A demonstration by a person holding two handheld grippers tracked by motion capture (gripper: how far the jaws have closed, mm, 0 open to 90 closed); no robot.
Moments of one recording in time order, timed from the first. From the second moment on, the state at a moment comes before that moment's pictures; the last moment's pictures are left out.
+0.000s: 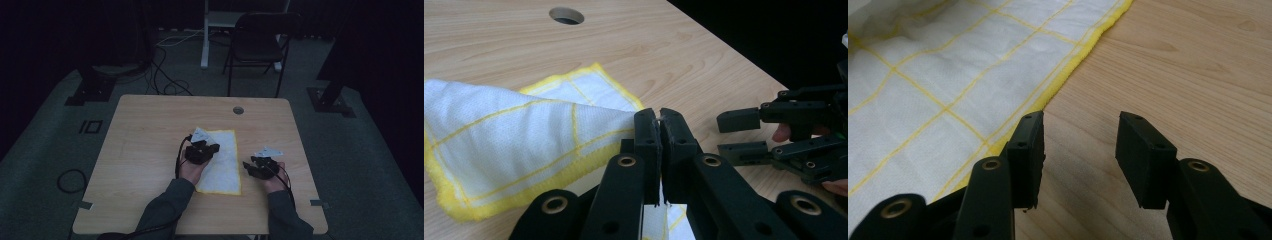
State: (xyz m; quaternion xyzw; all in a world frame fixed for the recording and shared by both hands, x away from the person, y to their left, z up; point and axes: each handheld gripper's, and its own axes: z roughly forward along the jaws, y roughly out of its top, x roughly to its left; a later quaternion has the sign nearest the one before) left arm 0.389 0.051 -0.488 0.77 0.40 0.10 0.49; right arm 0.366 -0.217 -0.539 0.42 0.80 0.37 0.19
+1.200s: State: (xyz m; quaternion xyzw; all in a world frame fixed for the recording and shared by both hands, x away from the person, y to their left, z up) left arm 0.401 0.015 -0.496 0.78 0.39 0.07 0.48; right arm 0.367 -0.216 -0.542 0.43 0.81 0.37 0.19
